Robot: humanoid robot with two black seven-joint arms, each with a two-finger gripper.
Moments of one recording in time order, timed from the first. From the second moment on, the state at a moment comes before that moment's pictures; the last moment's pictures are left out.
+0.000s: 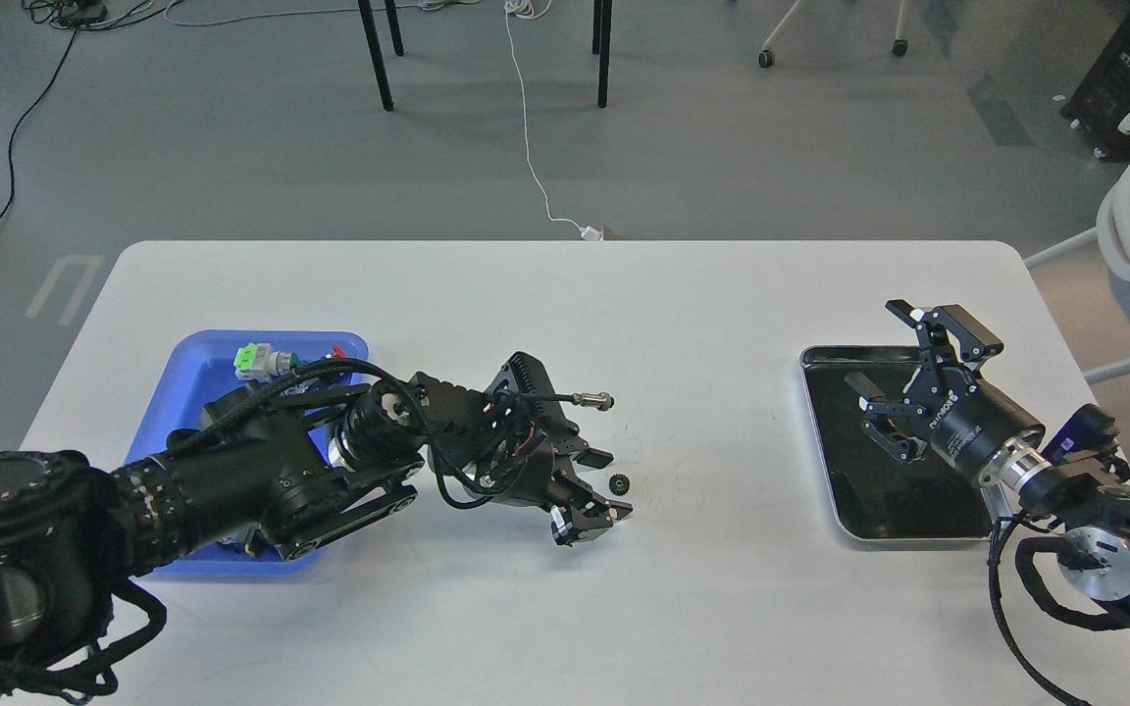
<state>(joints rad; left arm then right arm) -0.90 0.07 -0.15 -0.86 2.18 -0.21 -0.49 0.47 -0.65 0.40 1.05 -0.13 0.31 0.49</state>
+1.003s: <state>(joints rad) -1.03 0.52 -0.16 -1.18 2.16 -0.22 -0.49 0.47 -0.64 0.41 1.05 -0.13 0.31 0.49</state>
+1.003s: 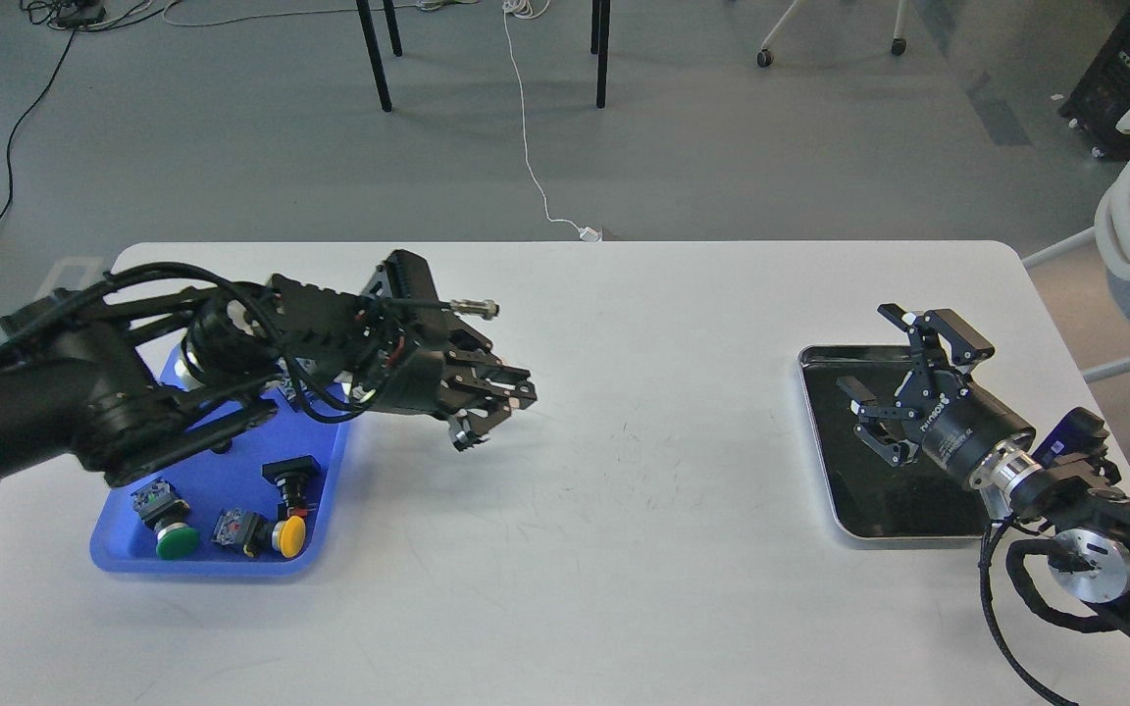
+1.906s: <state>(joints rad) -0.81 0.79 -0.21 -0.91 2.05 -0.14 -0.49 0.47 -0.61 0.40 1.05 -0.13 0.31 0.49</state>
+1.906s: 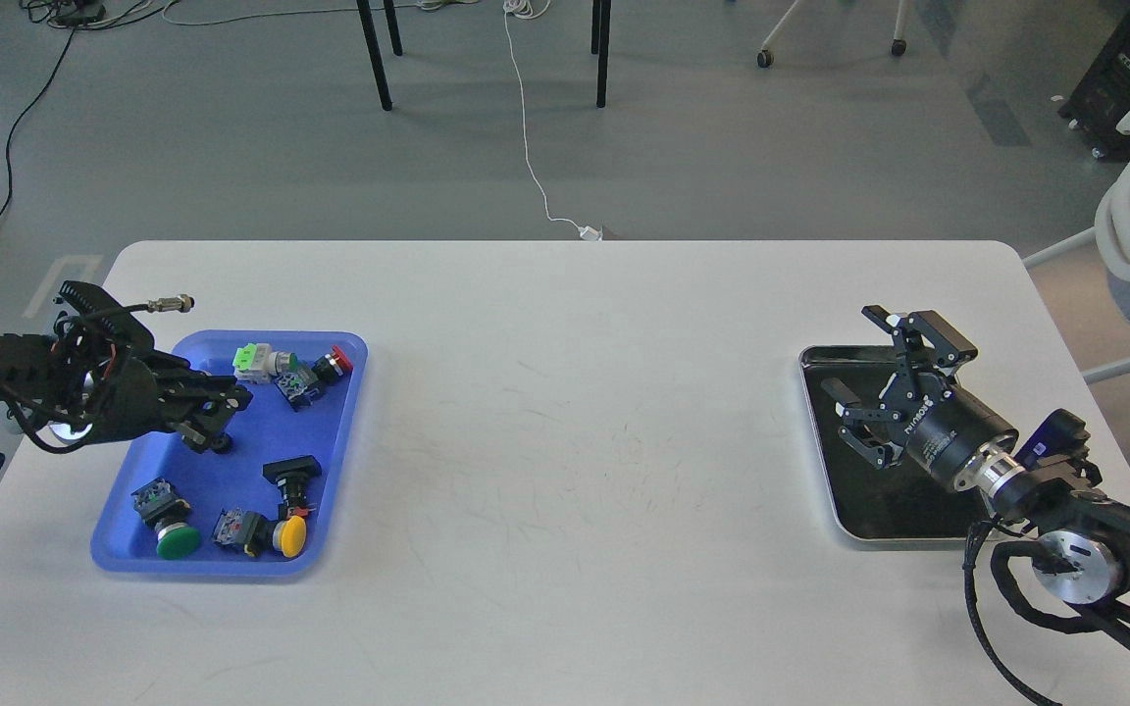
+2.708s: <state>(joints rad) -0.76 0.77 -0.27 -0.81 1.94 -0.12 -0.49 0.47 -0.61 0.40 1.05 -0.13 0.31 0.49</state>
